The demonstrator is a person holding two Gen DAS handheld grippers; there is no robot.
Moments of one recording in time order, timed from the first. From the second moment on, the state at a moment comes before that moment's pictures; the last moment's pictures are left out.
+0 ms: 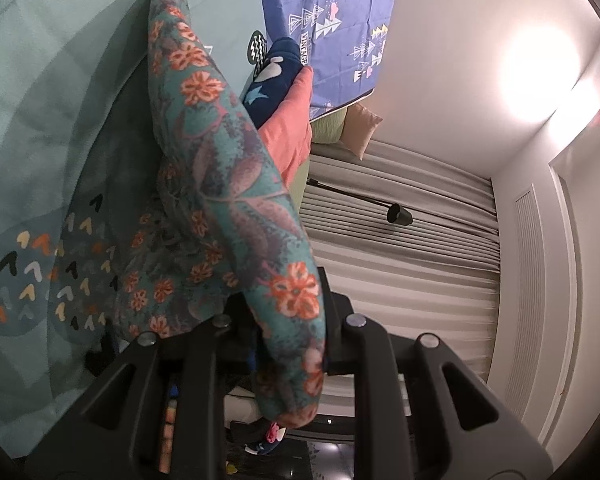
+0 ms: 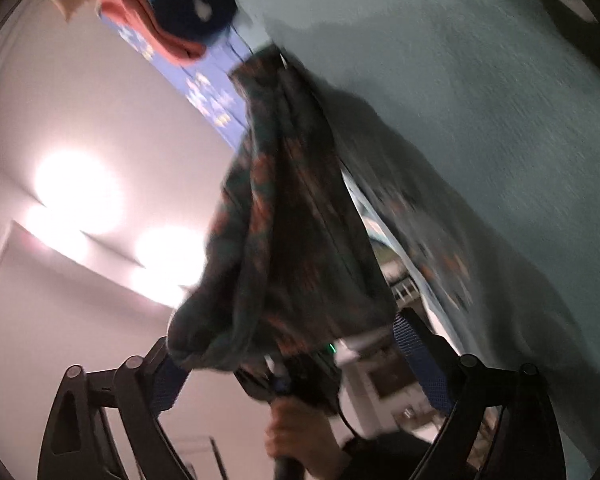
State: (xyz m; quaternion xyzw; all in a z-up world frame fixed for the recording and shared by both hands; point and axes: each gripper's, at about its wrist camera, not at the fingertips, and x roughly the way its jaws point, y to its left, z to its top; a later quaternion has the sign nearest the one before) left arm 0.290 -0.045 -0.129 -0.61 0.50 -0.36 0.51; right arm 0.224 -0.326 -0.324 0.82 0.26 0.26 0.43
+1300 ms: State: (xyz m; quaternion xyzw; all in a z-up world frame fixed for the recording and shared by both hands) left arm 0.262 0.003 -0.149 -0.63 0.48 -0.35 0.51; right arm 0.433 -0.336 -0.233 0.47 0.59 0.22 0.62
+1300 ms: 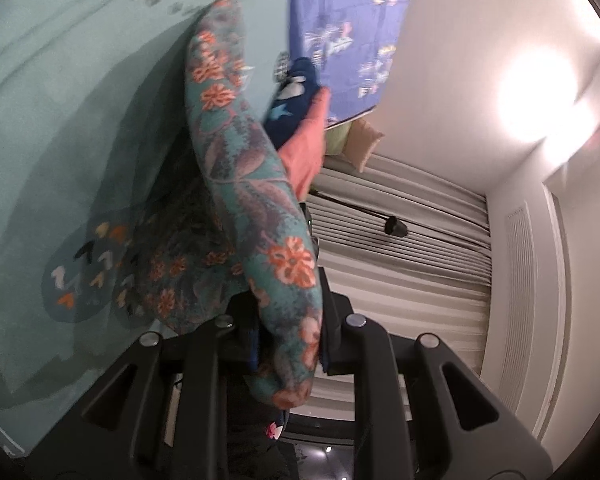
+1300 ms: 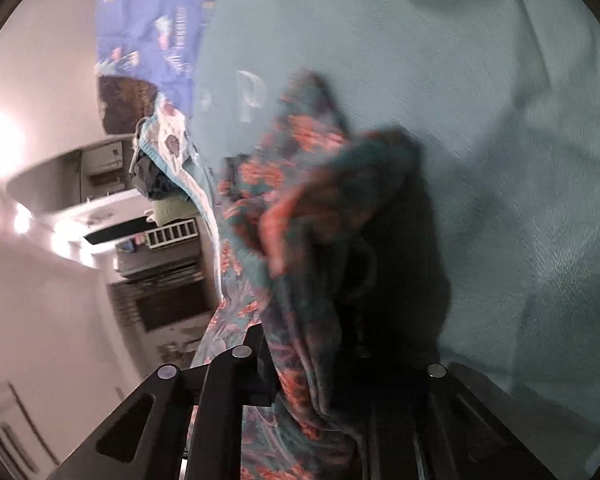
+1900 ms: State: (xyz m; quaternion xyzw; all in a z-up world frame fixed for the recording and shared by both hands) left arm 0.315 0.160 -0.038 -0.63 0.32 -0.36 0.61; right arm 0.502 -0.194 -0.010 0.34 0.51 0.31 0.72
